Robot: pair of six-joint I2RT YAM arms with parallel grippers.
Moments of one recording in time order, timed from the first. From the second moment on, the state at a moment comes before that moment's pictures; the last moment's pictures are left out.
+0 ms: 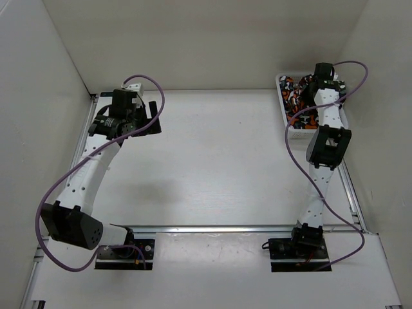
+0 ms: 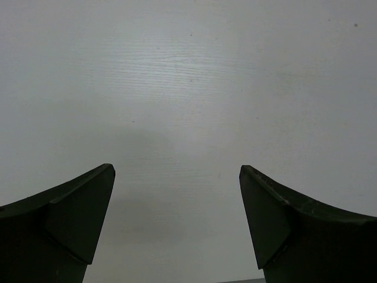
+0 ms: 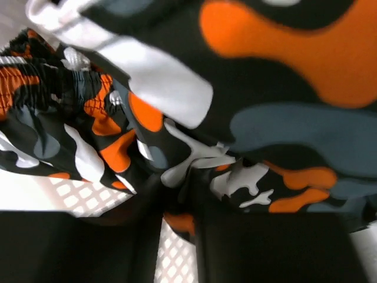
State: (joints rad) left arm -0.25 1.35 1.44 -0.82 -0.07 -0.29; right arm -0.15 2.49 2.45 -0.77 0.07 0.47
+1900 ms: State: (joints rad) left arm -0.22 1.03 0.79 -0.98 0.19 -0.71; right arm 0.59 1.12 0.92 -0.85 0.00 0.62
